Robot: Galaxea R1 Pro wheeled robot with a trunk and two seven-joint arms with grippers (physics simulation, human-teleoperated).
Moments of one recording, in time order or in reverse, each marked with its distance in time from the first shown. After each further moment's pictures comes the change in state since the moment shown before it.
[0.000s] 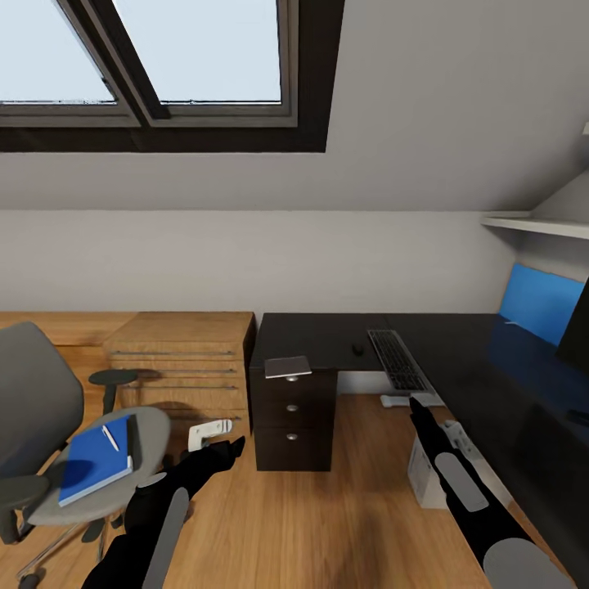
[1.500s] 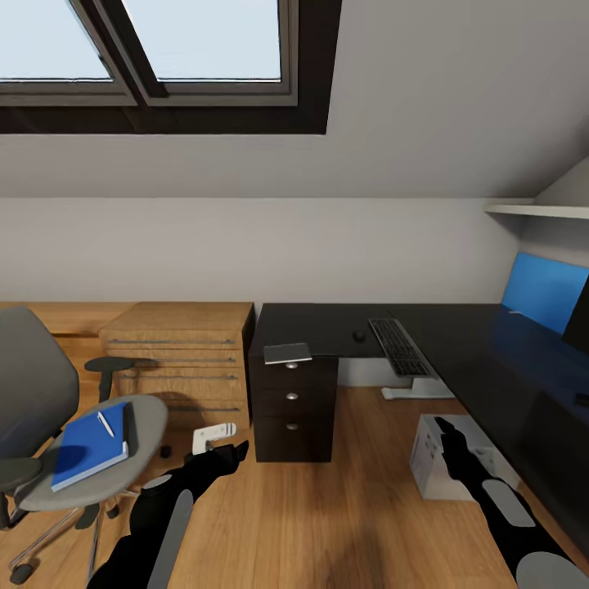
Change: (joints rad) left arm 0.000 -0.004 -0.014 0.026 0.000 -0.001 0.000; right arm 0.000 -0.059 -0.320 0.195 -0.028 0.295 0.257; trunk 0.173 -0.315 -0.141
